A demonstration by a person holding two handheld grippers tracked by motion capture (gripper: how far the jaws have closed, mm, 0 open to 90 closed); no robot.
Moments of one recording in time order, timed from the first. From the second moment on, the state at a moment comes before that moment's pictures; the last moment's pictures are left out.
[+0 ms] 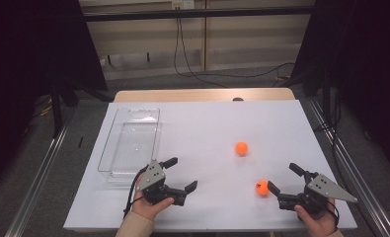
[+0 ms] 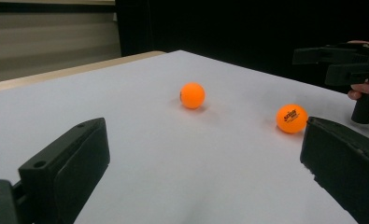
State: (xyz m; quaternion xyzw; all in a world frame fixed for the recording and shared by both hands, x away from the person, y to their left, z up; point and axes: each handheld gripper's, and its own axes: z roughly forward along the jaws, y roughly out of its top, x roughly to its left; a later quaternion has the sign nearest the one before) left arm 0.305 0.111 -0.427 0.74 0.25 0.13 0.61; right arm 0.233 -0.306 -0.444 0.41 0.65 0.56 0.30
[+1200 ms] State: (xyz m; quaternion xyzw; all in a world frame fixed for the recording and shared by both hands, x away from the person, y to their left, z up) left arm 0.308 0.084 -0.428 0.76 0.23 0.11 0.60; right arm 0.233 -0.307 -0.444 0.41 0.65 0.56 0.30
